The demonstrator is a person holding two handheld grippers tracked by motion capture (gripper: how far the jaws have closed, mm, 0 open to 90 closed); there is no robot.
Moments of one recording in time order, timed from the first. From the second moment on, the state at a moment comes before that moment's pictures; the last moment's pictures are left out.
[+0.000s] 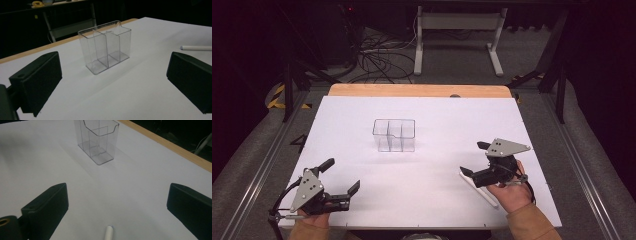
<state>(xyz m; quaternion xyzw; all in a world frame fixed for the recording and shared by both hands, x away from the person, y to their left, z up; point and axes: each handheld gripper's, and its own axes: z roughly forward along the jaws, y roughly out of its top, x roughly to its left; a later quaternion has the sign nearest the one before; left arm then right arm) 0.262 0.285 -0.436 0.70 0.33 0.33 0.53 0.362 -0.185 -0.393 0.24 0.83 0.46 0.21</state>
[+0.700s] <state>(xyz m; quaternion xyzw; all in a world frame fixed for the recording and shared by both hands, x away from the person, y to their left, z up) 0.262 0.285 -0.437 0.70 0.33 0.33 0.53 0.366 -0.176 -0.390 0.26 0.89 0.36 0.13</state>
